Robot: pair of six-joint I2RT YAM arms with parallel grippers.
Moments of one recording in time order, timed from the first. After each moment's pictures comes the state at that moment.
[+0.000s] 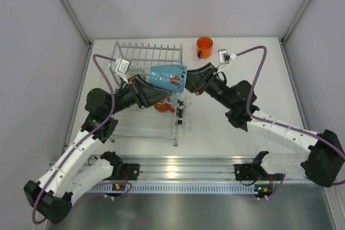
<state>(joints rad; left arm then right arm) -0.51 0.79 0.77 0.38 0.69 -1.08 0.84 1.19 0.83 0.84 -0.20 0.93</state>
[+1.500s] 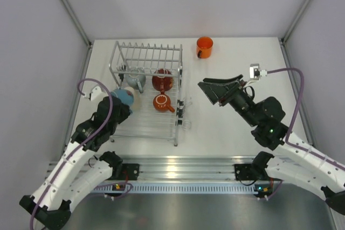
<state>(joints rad) -0.51 0.65 0.79 -0.78 -0.46 -0.95 0.84 0.77 0.69 0.43 0.03 0.75</state>
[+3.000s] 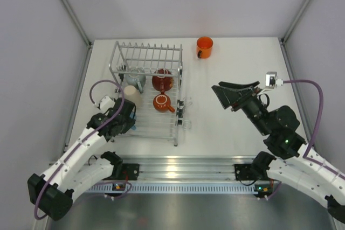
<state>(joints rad) -0.51 0.83 0.70 -0.94 -0.42 -1.20 0.84 0.56 0.66 0.22 0.16 0.65</state>
